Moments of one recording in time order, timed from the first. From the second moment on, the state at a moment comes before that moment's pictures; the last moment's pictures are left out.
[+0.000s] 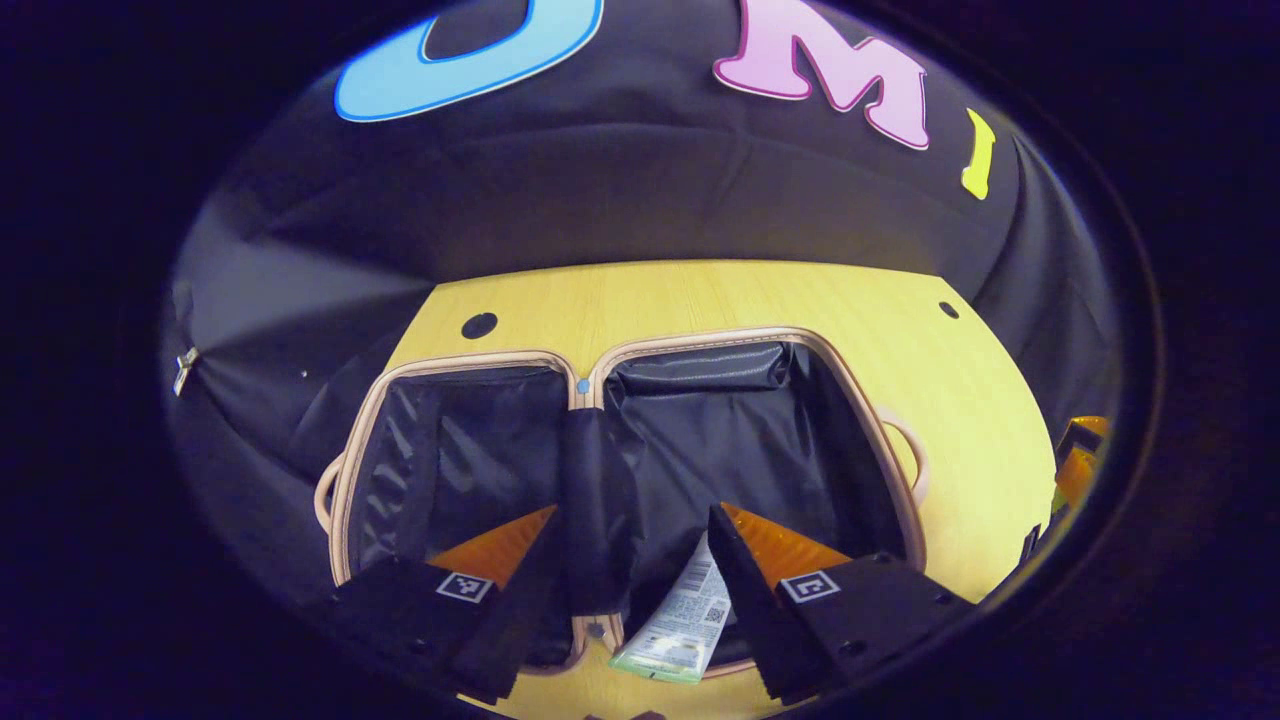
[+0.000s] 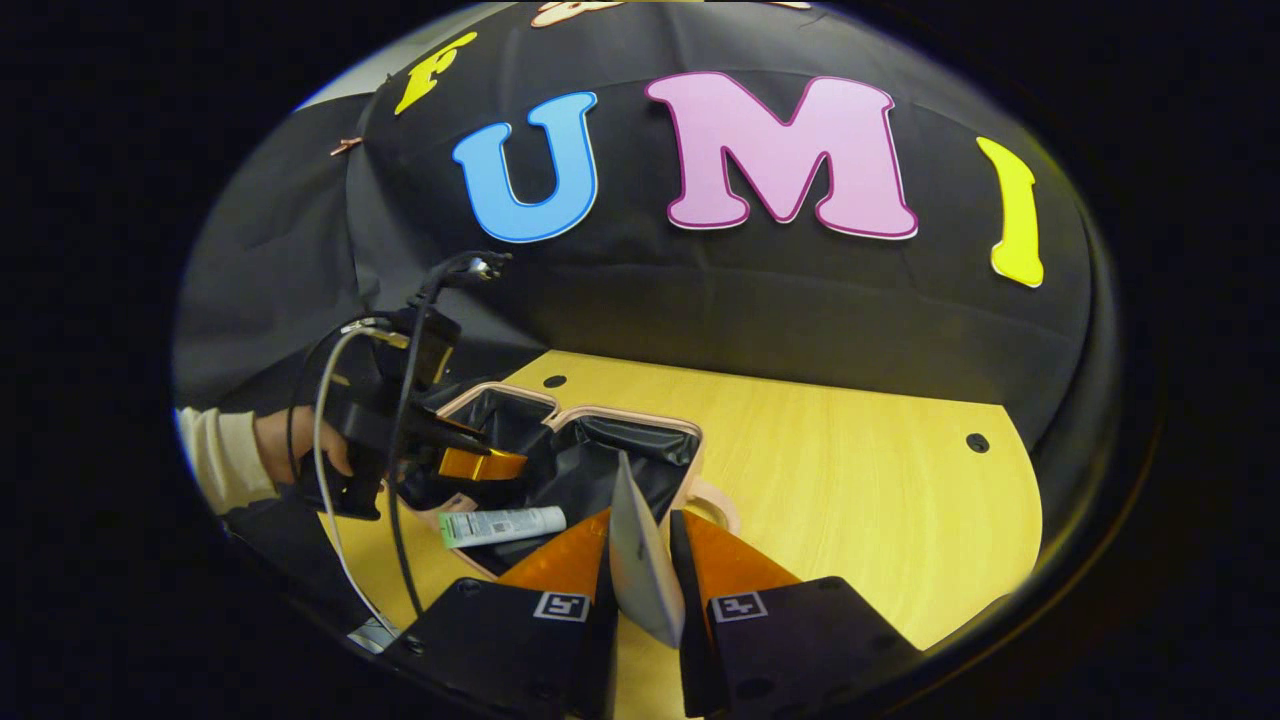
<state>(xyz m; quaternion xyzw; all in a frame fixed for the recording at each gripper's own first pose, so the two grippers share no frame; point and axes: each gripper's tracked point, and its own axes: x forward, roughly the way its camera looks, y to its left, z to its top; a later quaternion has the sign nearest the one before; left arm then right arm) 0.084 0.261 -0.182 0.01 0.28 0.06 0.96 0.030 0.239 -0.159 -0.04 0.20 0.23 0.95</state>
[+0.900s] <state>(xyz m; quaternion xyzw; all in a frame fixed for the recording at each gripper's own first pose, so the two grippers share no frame) -0.074 0.279 -0.148 -0.05 0.13 0.16 0.98 0.024 0.309 -0.193 -0.09 0.23 0.28 0.93</state>
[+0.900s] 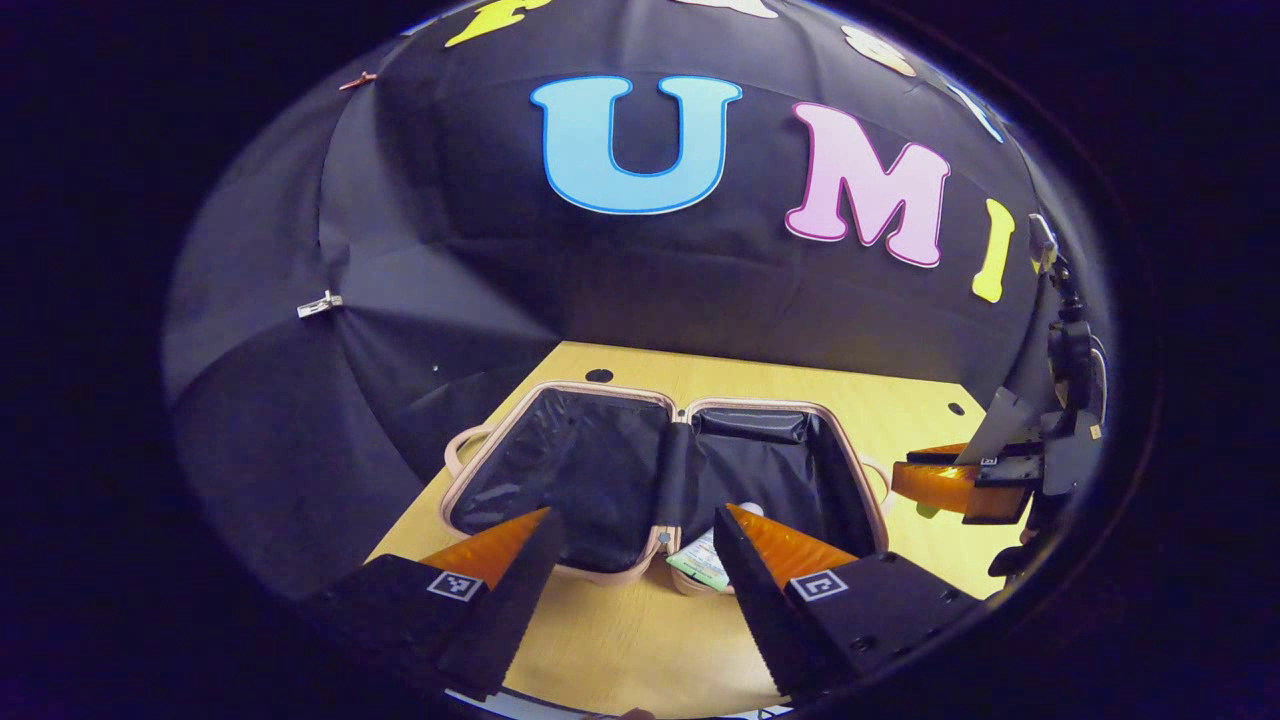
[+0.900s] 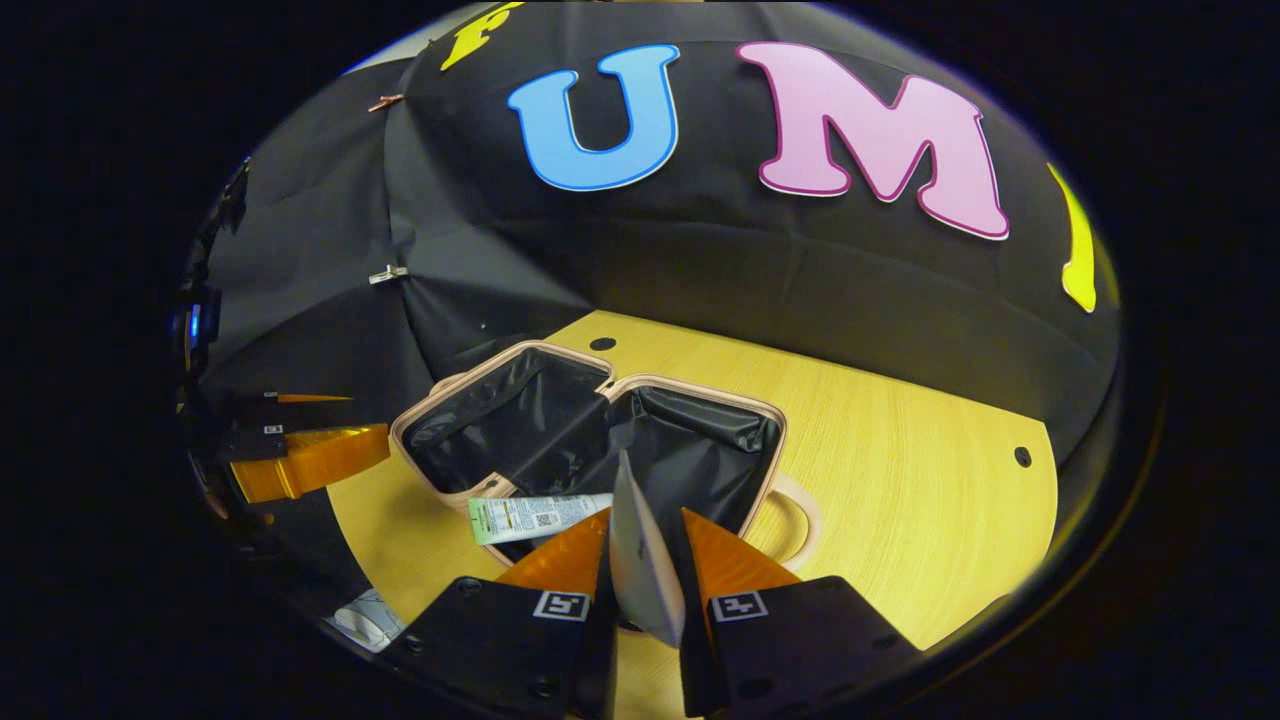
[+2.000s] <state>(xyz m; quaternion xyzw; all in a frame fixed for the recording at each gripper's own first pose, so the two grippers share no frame) -0.091 0.268 -0.169 -0.07 0.15 0.17 0.97 0.100 0.355 -0.312 -0.06 0.40 0.21 0.89</state>
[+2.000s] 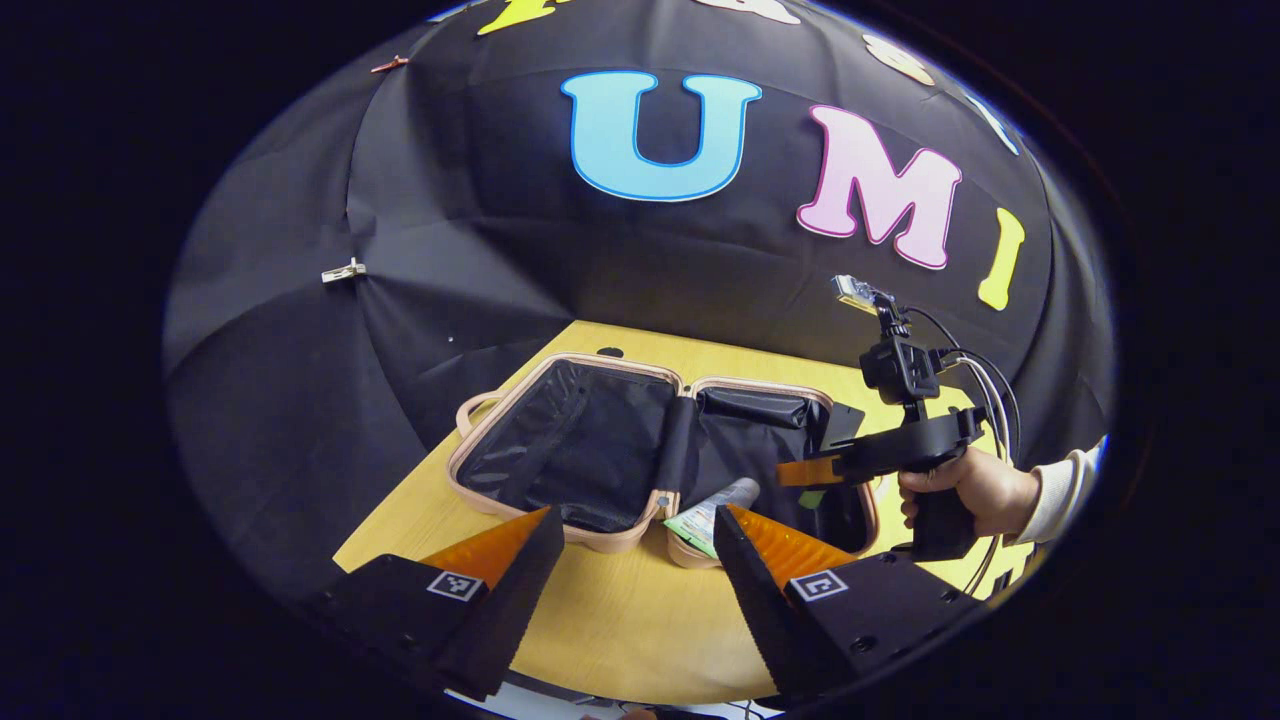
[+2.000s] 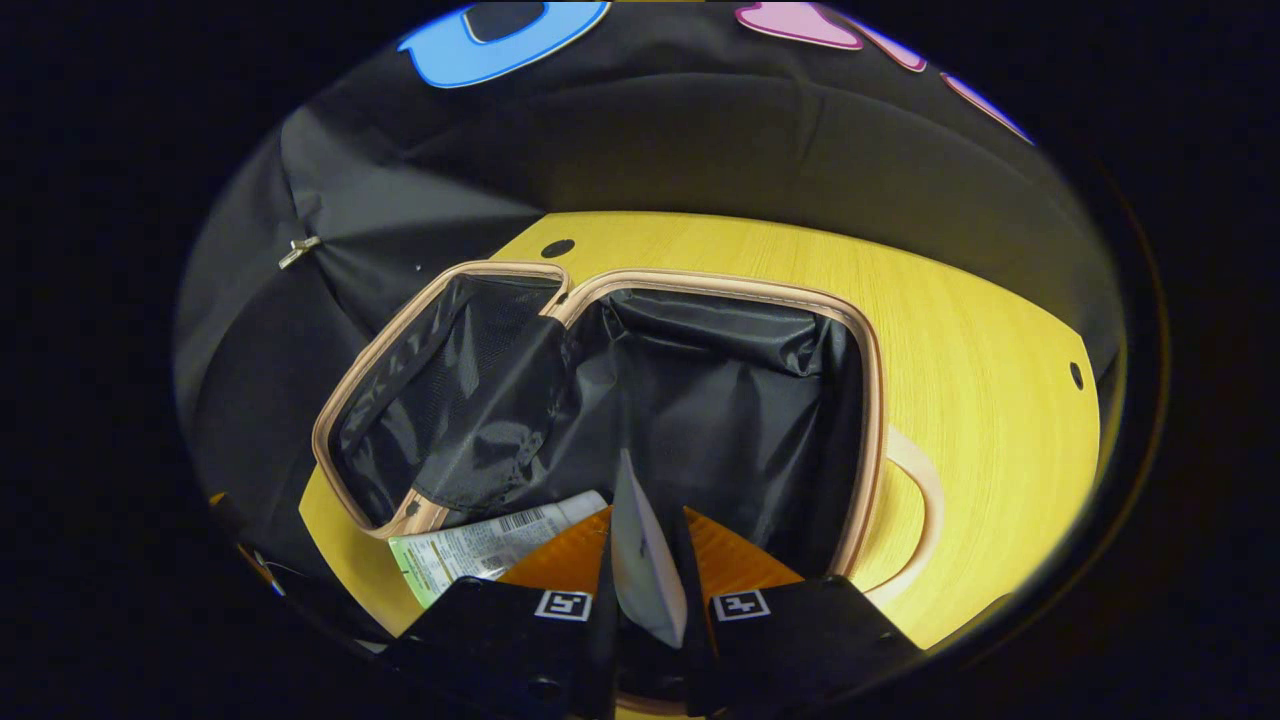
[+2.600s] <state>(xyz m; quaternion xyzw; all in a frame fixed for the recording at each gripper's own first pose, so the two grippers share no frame) -0.097 0.265 -0.184 -0.09 0.15 0.18 0.97 0.098 0.347 -0.294 -0.06 0.39 0.19 0.90</state>
